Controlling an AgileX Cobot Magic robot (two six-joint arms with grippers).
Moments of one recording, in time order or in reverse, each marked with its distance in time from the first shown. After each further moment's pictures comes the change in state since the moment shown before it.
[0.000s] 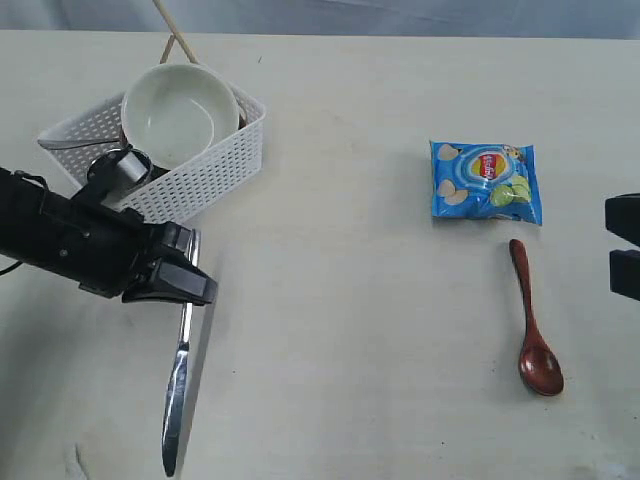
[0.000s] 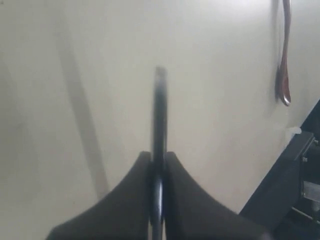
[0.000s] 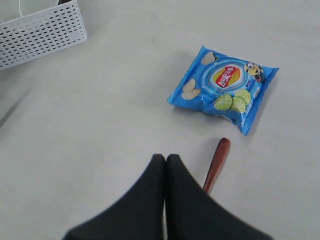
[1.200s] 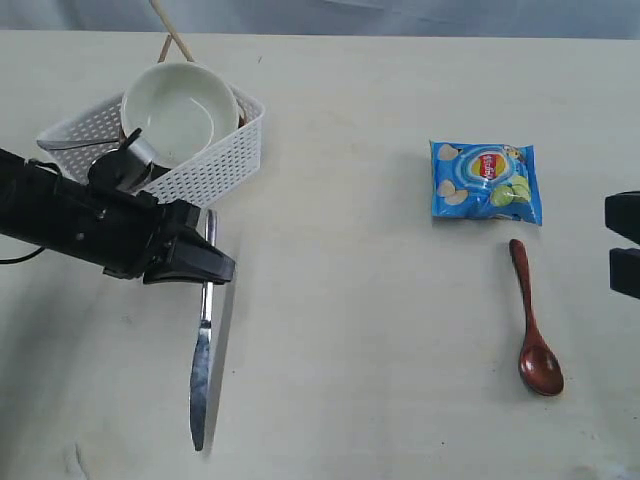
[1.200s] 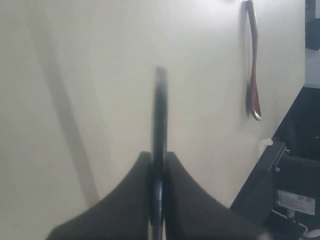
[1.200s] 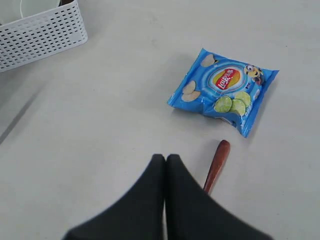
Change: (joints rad) left arm -0.012 0.056 -0.051 -0.091 0.063 0.071; right arm 0.000 0.000 0.000 0.000 -0.006 -0.002
